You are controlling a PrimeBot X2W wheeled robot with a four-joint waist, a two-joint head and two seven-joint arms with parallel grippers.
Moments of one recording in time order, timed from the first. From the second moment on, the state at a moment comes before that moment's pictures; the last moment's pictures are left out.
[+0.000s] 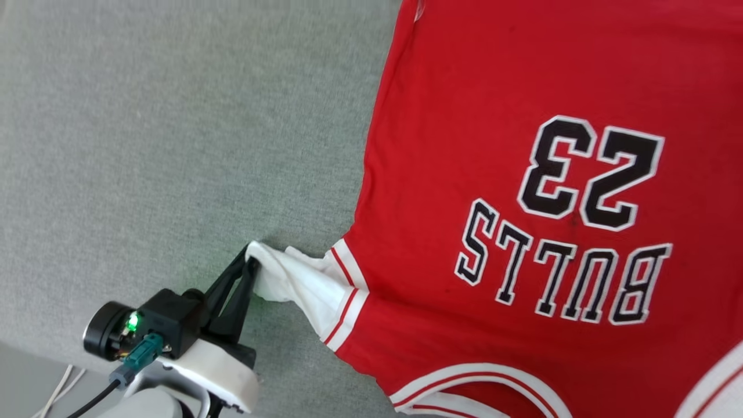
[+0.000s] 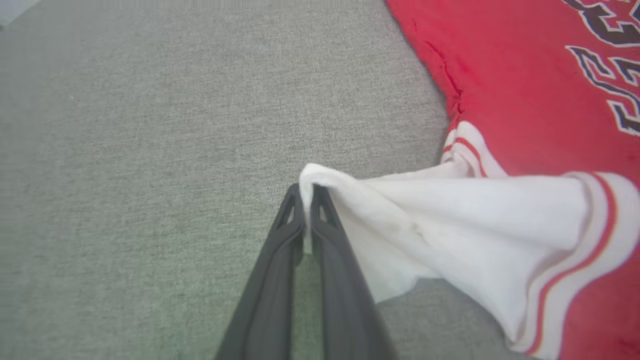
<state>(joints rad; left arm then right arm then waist) -0.35 0.78 -0.86 -0.17 -0.77 0.40 -0.27 -1.09 -0.75 0.40 0.28 0.65 0.13 1.16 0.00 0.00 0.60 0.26</state>
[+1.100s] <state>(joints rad) -0.17 0.88 -0.85 -0.20 -0.85 0.47 -0.25 0.17 -1.00 0.32 -0.01 0.92 0.13 0.69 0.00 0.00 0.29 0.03</state>
